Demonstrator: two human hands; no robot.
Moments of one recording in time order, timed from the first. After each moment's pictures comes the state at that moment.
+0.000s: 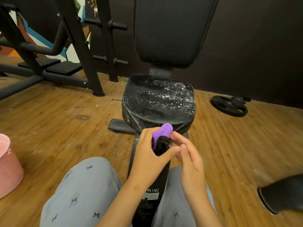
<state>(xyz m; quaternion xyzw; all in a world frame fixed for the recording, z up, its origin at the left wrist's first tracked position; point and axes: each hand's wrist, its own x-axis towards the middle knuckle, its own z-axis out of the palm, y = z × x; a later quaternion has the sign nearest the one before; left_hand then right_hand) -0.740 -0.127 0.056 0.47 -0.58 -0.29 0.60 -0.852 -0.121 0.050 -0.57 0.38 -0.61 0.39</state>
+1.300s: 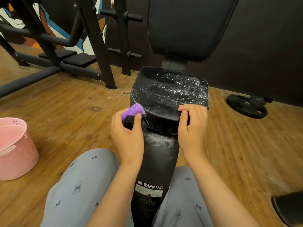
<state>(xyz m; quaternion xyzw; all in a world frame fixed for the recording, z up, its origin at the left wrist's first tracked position) -0.708 -0.157 0.055 0.57 -0.32 -0.13 0.75 -0.842 -0.221 0.065 -0.69 0.42 -0.59 -0.01</state>
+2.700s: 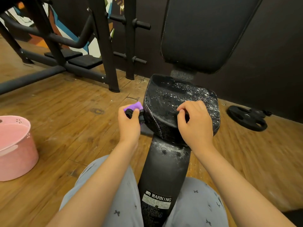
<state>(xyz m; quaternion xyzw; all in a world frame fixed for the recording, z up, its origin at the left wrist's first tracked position) -0.656 -0.212 0.067 0.52 -0.26 -0.32 0.75 -0.815 -0.227 0.108 -0.78 0.45 -0.43 -0.07</state>
